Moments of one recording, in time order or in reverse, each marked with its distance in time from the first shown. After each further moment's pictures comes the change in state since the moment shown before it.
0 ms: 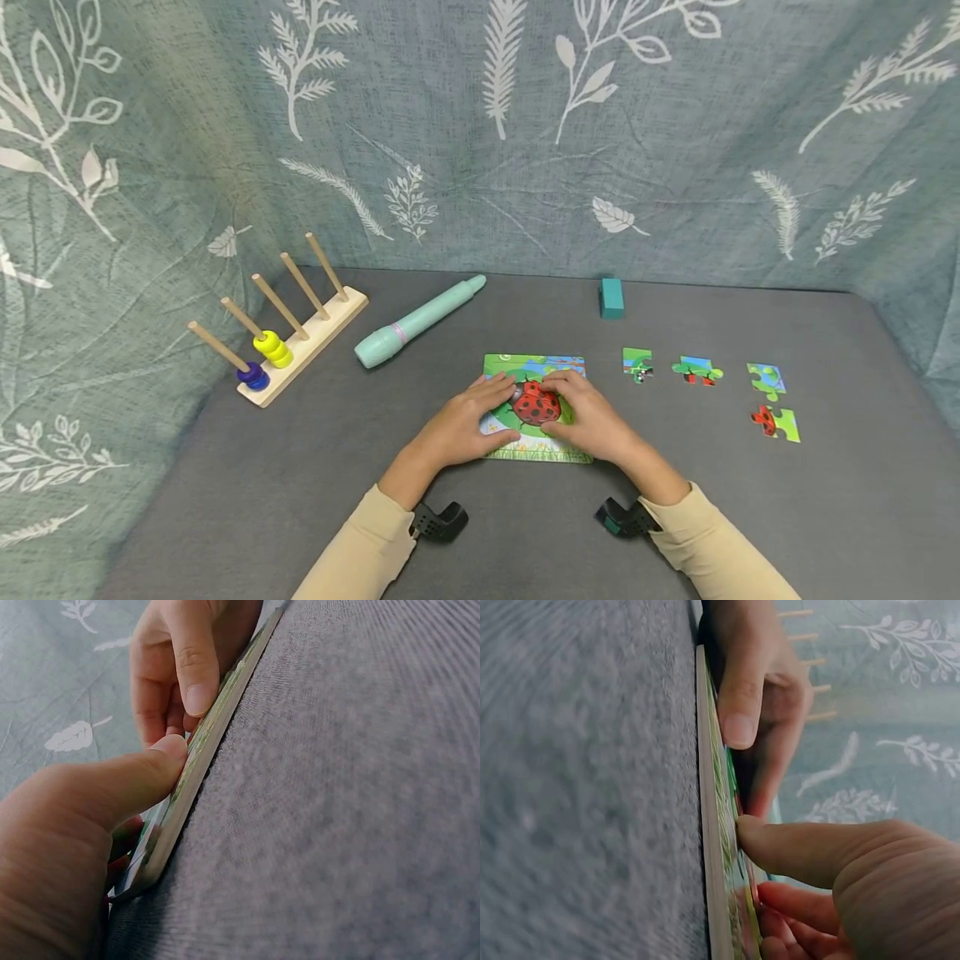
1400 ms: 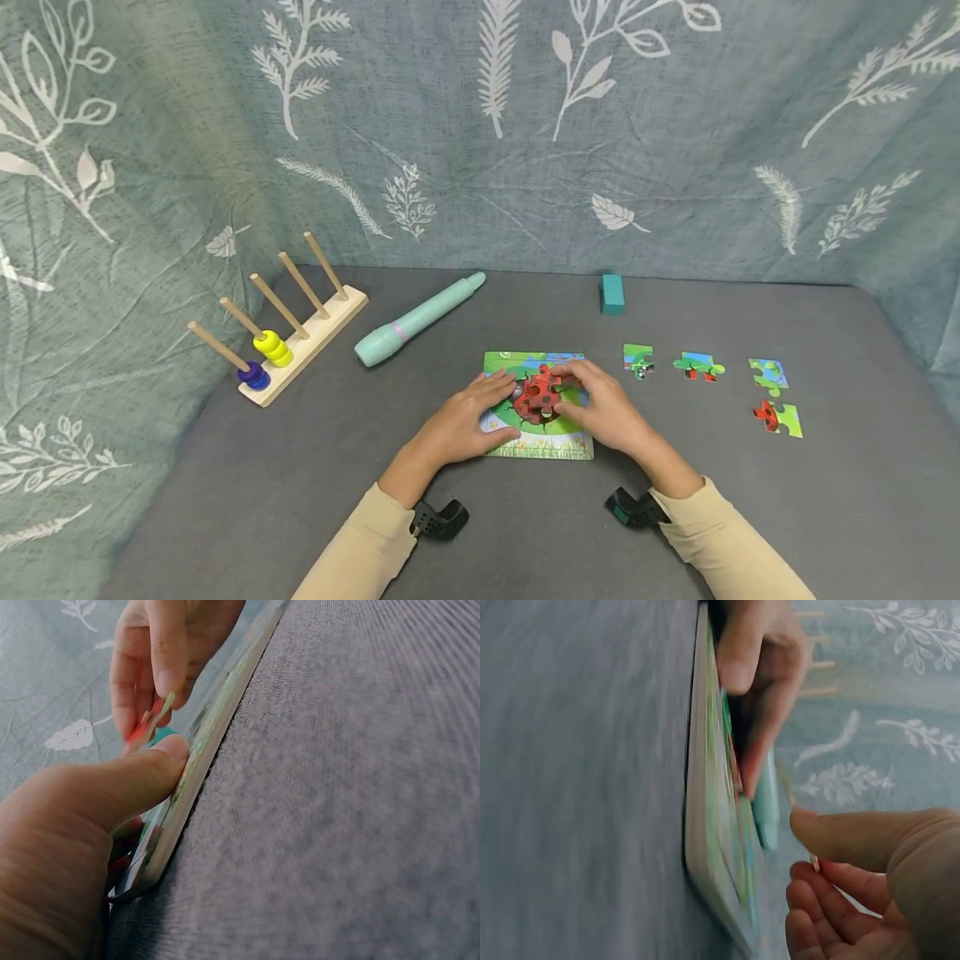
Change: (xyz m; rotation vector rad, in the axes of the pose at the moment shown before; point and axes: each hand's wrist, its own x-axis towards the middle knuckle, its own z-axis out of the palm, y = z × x) left_hand 0.000 0.000 -0.001 -0.007 -0.020 -0.029; right_hand -0.003 -0.002 -0.019 0.112 0.073 0.058
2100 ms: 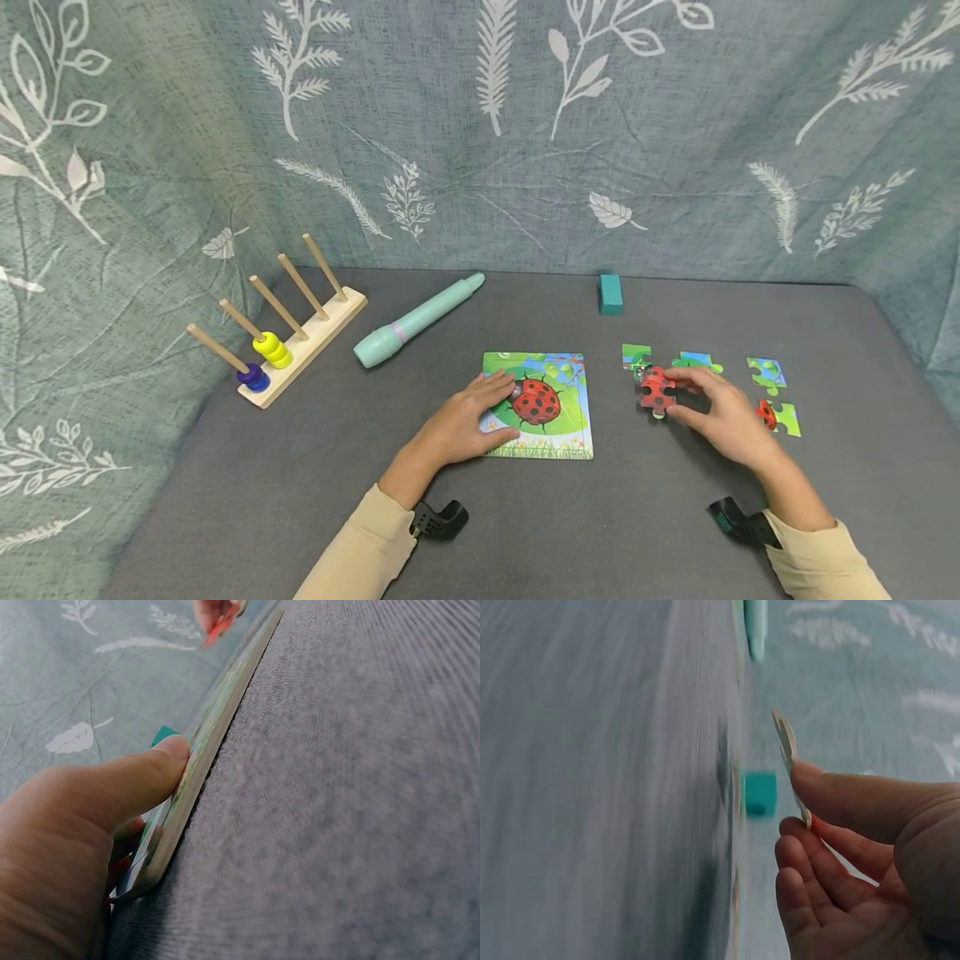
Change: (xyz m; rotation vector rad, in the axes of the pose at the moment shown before) left_hand -0.002 -0.004 0.003 0.001 0.025 0.039; right_hand -0.071 0.052 -0.088 -0.212 0.128 0.116
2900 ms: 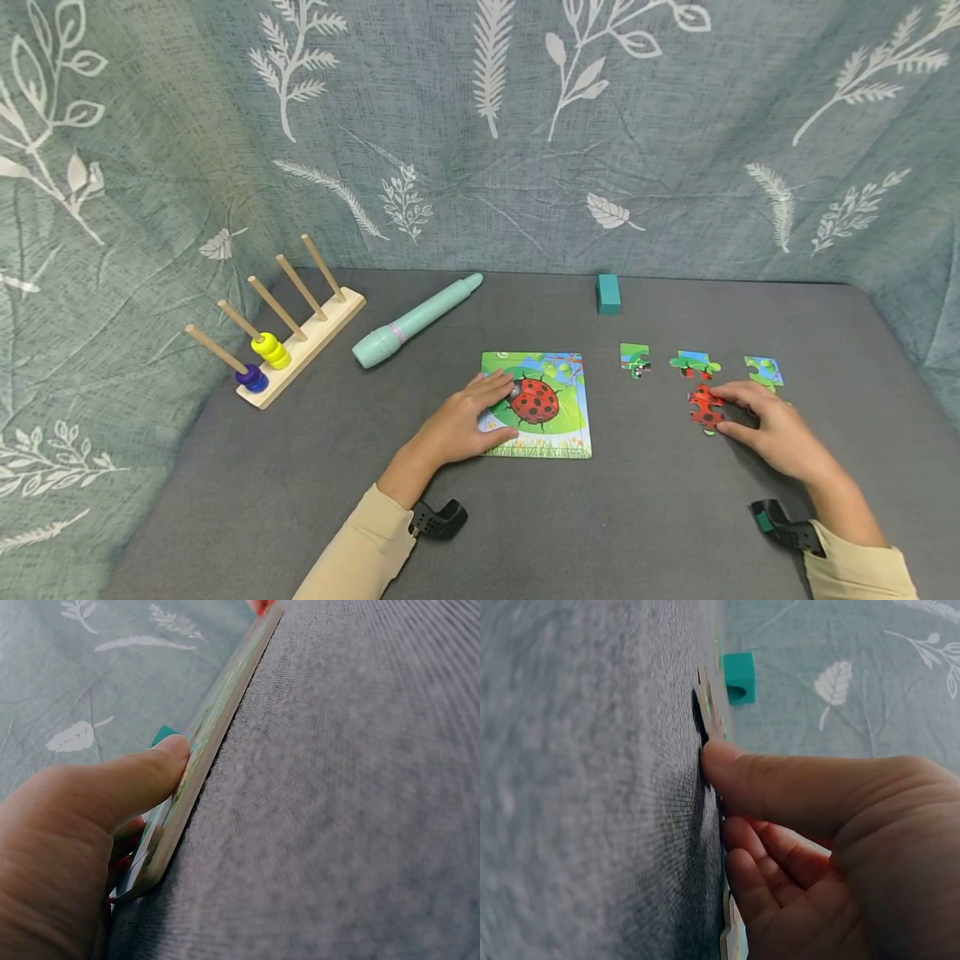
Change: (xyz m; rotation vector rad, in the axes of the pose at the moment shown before) left_hand 0.001 0.002 -0.003 -0.029 -0.017 -0.024; right_hand -0.028 0.046 -0.031 -0.116 0.026 -0.063
